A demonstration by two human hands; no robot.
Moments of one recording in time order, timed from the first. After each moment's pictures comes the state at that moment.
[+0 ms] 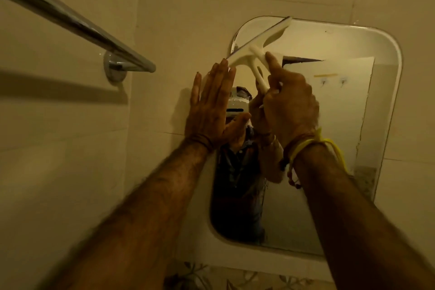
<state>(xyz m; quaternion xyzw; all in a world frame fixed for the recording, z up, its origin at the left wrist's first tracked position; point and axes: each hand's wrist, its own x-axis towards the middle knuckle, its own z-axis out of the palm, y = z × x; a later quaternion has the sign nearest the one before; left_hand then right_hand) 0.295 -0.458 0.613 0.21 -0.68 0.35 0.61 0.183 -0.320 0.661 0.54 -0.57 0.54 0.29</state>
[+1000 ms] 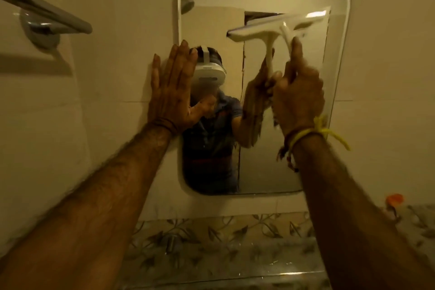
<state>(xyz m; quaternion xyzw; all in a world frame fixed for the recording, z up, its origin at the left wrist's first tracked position) 0.288 -0.465 0.572 0.24 -0.72 0.37 0.54 0.097 -0.293 0.596 0.40 -0.62 0.60 0.31</state>
